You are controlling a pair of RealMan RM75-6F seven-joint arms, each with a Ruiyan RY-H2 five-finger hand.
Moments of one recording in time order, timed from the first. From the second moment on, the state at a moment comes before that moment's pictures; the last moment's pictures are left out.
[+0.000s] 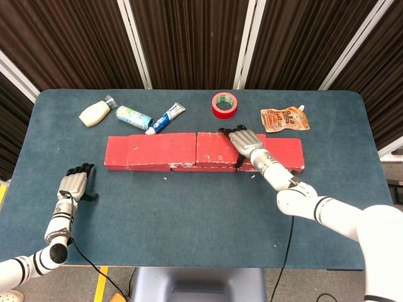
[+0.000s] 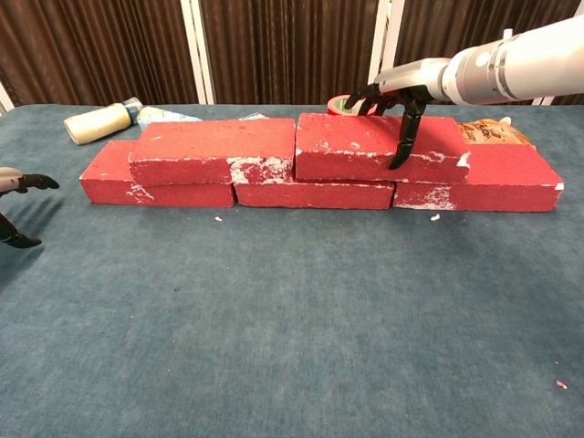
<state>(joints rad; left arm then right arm) -0.68 -1.43 -0.13 -1.31 0.60 0.85 0.40 1.16 -1.43 0.14 -1.14 -0.79 0.43 -0.07</state>
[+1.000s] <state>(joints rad) -0.66 -1.44 -0.12 -1.27 0.62 0.84 0.38 1.19 -1.45 0.11 -1.13 -0.68 0.44 -0.11</state>
